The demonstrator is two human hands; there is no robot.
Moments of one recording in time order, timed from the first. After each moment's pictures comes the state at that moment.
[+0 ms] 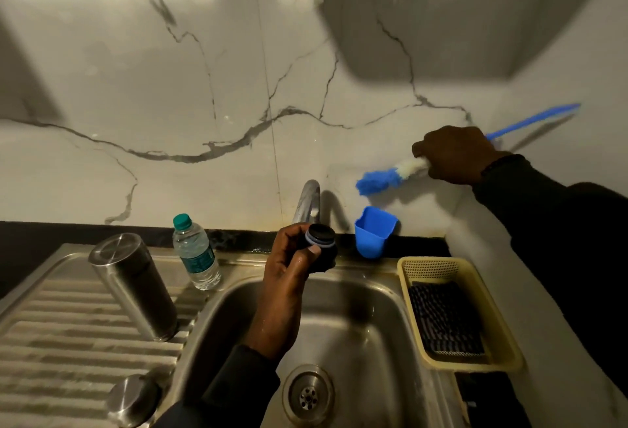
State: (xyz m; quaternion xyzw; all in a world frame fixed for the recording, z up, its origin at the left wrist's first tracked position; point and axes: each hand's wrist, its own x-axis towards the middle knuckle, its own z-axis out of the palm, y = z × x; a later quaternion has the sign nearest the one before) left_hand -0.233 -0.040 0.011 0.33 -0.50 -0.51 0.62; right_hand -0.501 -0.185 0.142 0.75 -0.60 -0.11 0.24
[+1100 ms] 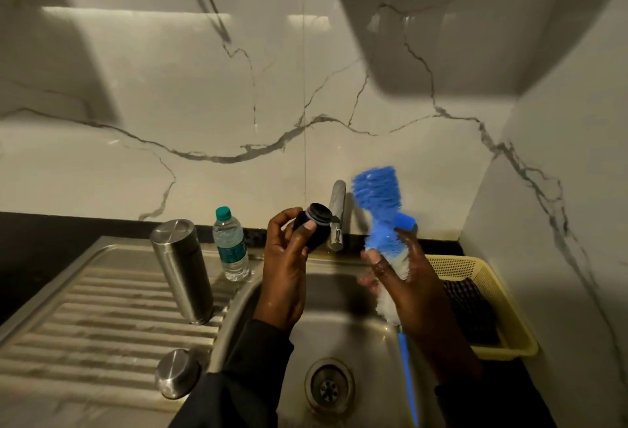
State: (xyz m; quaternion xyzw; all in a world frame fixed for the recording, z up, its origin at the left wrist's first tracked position) left_hand -0.186 -0.027 0.027 0.32 -0.38 -0.52 0.70; right_hand -0.348 0.027 0.042 0.56 -0.49 0.56 -0.37
